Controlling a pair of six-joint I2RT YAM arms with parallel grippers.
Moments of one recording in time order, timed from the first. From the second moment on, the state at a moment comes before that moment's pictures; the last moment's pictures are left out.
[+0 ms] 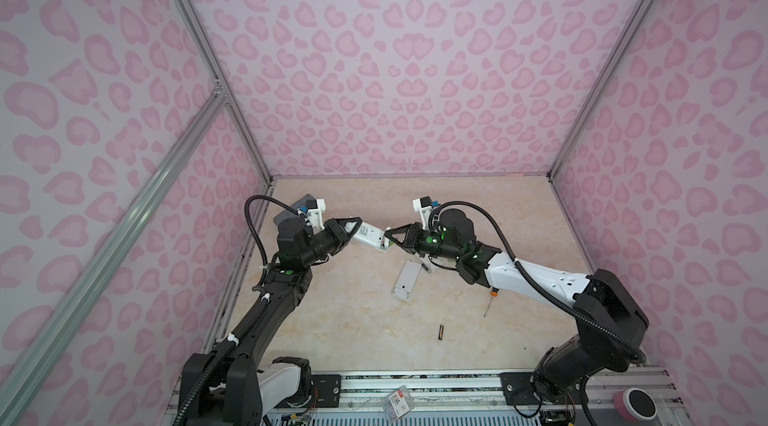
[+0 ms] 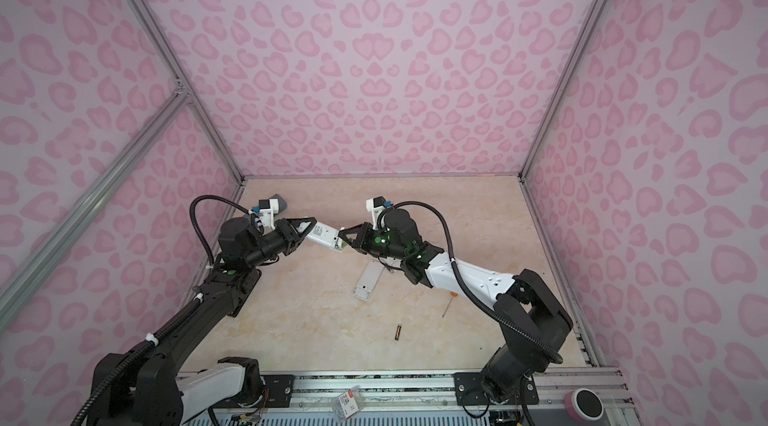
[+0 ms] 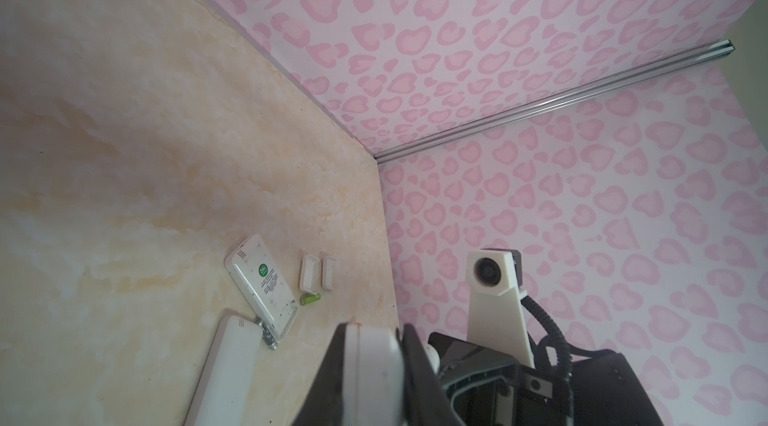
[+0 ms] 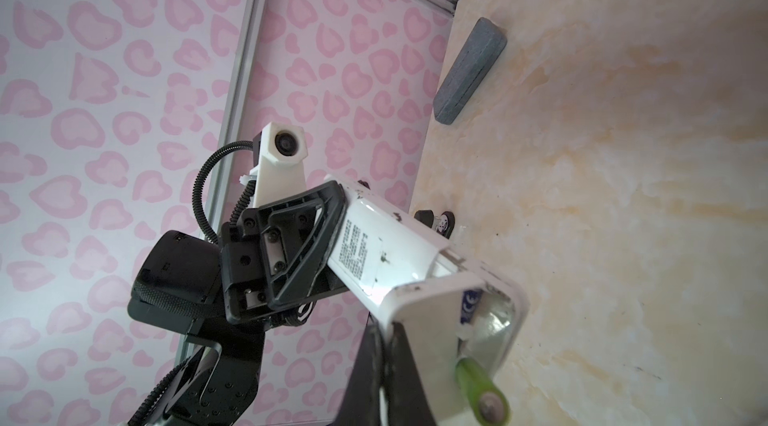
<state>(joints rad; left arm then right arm) -0.11 1.16 0.65 0.30 0.68 -1.06 0.75 1.59 1.01 0.36 -0.41 1.13</state>
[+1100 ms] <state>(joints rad) -0.07 1.61 0.67 0.37 0.73 -0.95 0.61 1.70 0.95 0.33 -0.44 1.02</state>
